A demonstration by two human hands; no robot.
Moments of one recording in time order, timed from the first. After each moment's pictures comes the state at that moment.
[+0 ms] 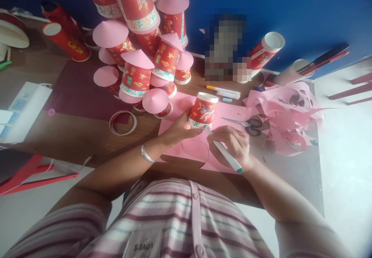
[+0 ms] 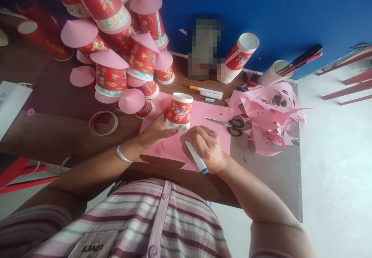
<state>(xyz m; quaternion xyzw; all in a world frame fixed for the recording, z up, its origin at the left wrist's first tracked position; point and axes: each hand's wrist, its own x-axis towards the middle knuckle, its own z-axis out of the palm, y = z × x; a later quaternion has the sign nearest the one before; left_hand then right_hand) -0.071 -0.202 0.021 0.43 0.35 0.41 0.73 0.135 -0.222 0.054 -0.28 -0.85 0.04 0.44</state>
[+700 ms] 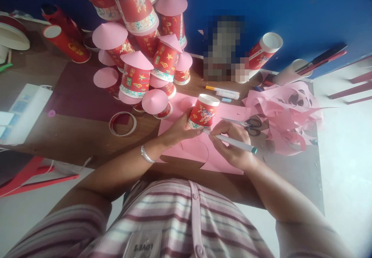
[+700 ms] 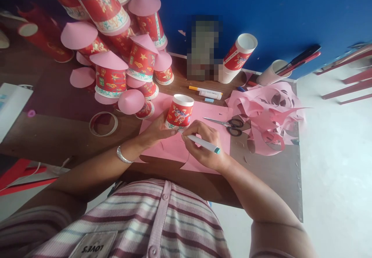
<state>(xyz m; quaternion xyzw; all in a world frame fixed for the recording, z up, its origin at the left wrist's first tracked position) -0.072 -0.203 0.020 0.43 0.34 0.40 0.73 0.138 -0.221 0.069 -0.37 -0.80 0.25 0.40</state>
